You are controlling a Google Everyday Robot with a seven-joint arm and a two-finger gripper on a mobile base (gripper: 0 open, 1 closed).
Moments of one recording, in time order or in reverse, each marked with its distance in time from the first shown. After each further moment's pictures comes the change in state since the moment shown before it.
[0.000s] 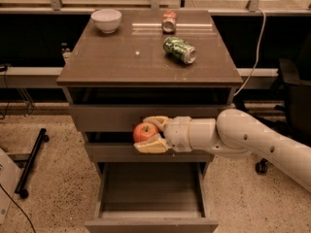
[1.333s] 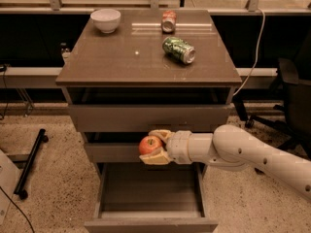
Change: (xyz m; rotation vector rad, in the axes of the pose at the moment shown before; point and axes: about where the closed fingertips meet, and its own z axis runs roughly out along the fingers) arm 0.069 -0.002 0.013 0.046 0.077 0.002
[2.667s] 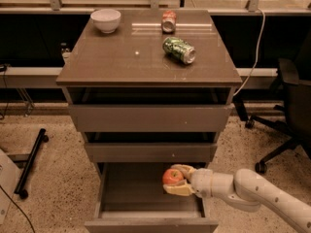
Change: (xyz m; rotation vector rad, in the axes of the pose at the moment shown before) arm 0.182 0.019 -0.014 -0.018 -0.103 0.270
